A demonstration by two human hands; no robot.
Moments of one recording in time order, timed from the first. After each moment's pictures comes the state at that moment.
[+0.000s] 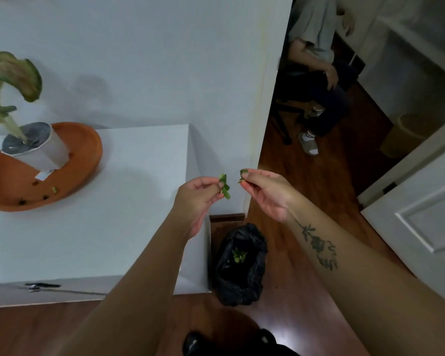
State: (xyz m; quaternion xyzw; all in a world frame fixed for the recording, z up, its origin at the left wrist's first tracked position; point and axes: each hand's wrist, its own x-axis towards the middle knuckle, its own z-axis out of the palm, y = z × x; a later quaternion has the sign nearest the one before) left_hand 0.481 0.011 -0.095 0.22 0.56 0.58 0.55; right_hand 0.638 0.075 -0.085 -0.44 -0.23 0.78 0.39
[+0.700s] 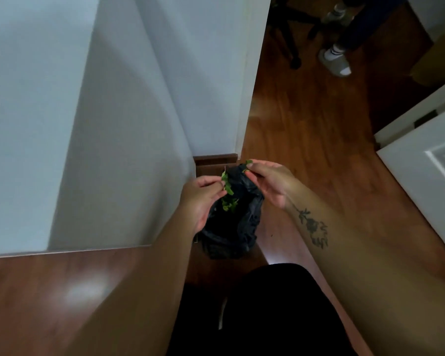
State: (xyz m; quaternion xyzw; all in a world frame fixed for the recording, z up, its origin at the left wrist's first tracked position) left_hand 0.539 0.004 -0.385 0.12 0.65 0.49 0.57; right_hand 0.684 0.078 -0.370 -0.52 -0.16 0.76 0.35
